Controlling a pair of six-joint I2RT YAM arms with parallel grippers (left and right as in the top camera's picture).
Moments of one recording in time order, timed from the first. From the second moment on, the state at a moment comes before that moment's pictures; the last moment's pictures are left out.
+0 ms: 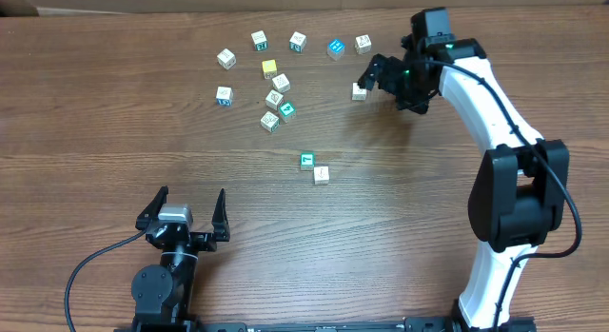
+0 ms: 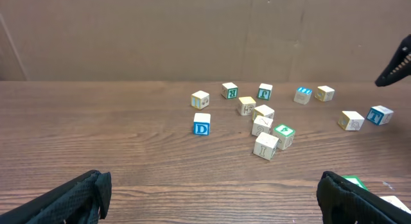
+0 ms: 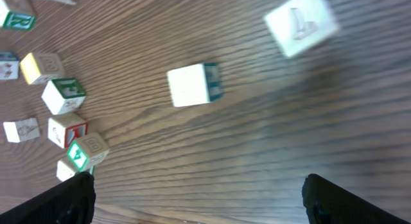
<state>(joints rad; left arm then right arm) -0.05 0.01 0.01 -0.08 0.02 -0.05 0.16 2.10 1.75 -0.83 -0.31 0.49</state>
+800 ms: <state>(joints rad) -0.05 0.01 0.01 -0.08 0.02 -0.05 0.30 2.10 1.75 -0.71 -0.12 0.49</state>
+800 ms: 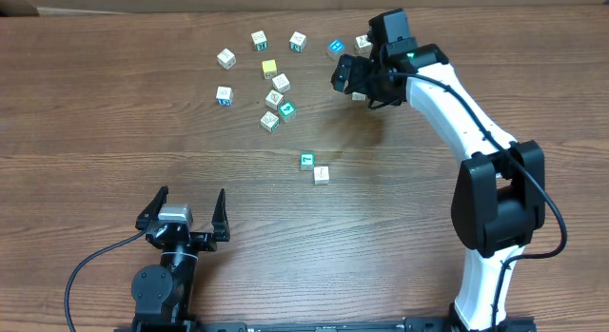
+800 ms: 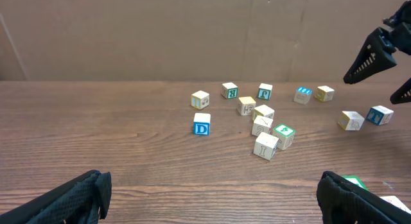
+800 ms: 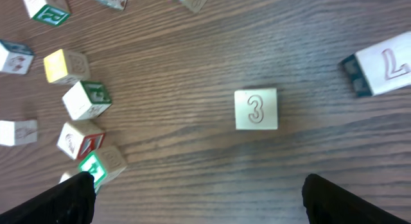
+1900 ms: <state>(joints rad) -0.05 0.01 0.01 -0.08 0.02 -0.05 0.33 2.30 1.75 -0.45 0.14 0.38</state>
